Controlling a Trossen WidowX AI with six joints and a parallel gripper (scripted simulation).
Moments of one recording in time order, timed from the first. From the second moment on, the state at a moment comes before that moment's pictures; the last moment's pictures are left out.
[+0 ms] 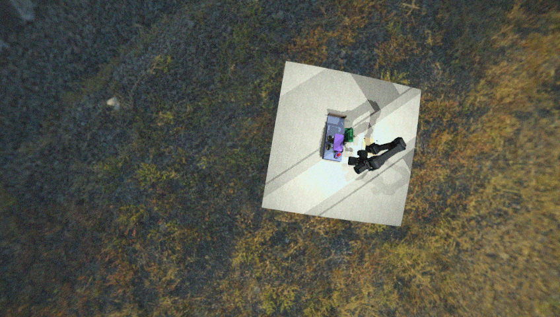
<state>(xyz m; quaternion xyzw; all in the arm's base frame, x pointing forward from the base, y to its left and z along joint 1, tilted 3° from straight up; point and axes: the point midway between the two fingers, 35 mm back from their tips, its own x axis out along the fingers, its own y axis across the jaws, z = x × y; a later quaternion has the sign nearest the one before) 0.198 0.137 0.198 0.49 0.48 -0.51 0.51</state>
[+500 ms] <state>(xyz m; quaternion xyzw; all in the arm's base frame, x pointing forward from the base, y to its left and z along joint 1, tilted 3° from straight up) 0.209 0.096 0.199 0.51 0.47 -0.52 0.50</state>
